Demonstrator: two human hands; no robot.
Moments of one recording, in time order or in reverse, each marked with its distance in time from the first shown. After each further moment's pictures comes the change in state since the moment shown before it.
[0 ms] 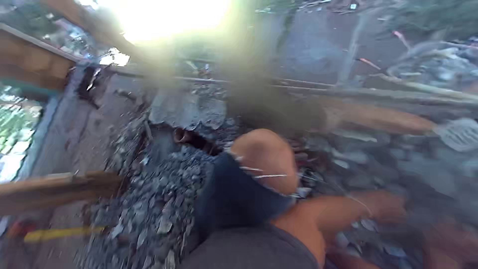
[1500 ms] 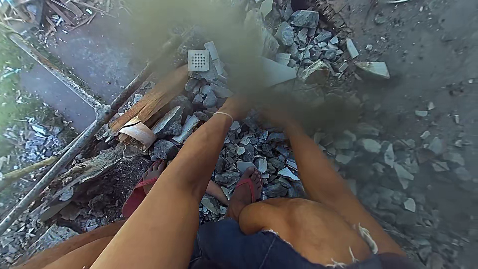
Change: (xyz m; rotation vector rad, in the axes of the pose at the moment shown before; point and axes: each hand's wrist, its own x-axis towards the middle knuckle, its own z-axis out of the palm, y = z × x) left_hand 0.147 0.069 0.020 0.834 -0.426 0.477; right_hand -0.008 0.050 -0.058 0.429 -0.433 0.165
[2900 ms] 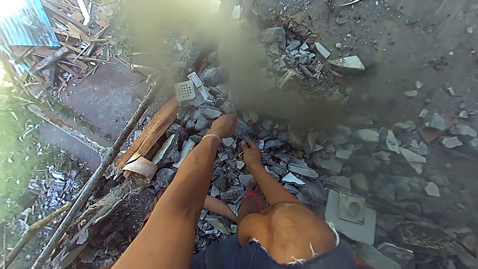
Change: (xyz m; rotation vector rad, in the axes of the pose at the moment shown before) left_hand 0.002 -0.007 0.003 -0.138 -0.038 -0.093; right_hand -0.048 -0.035 0.152 1.149 0.416 0.319
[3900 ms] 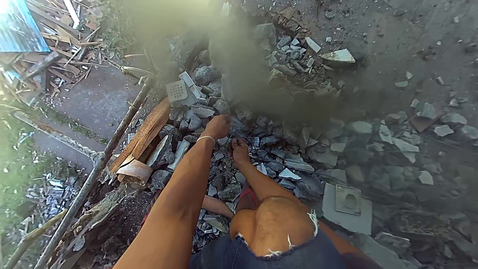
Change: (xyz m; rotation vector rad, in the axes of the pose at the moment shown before) left_hand 0.002 -0.006 0.016 -0.082 0.028 -0.021; right_hand 0.017 0.031 0.030 0.389 -0.005 0.038
